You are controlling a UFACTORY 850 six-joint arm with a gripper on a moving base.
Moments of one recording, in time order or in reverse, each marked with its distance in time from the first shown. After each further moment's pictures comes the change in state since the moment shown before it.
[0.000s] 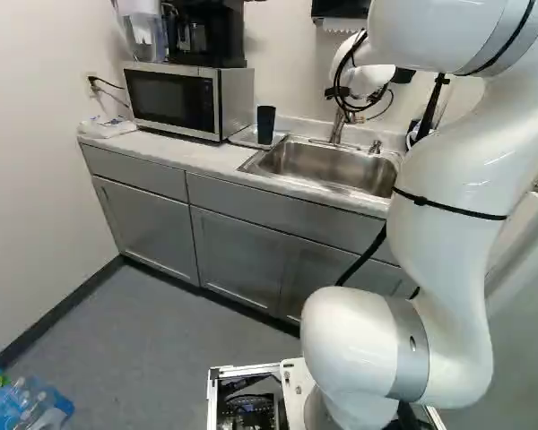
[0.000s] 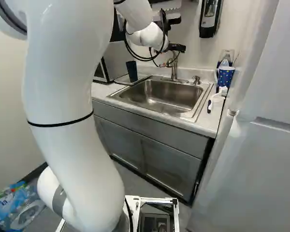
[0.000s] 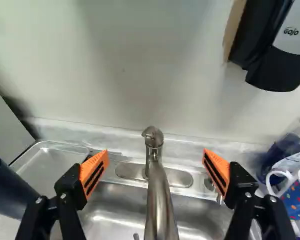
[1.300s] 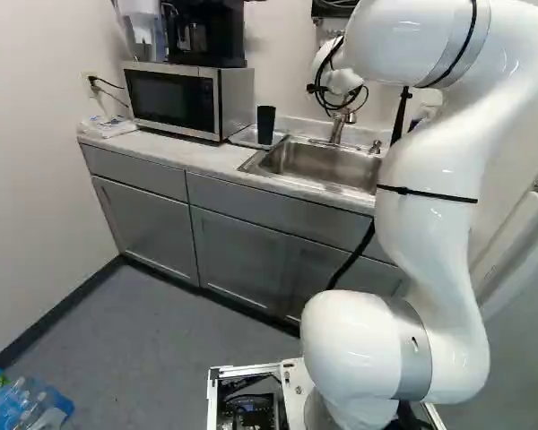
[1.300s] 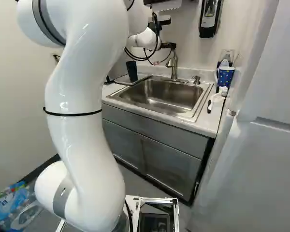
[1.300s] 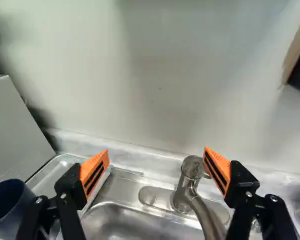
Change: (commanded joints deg) arm 5.7 -8.5 -9.8 0.0 2.8 0.0
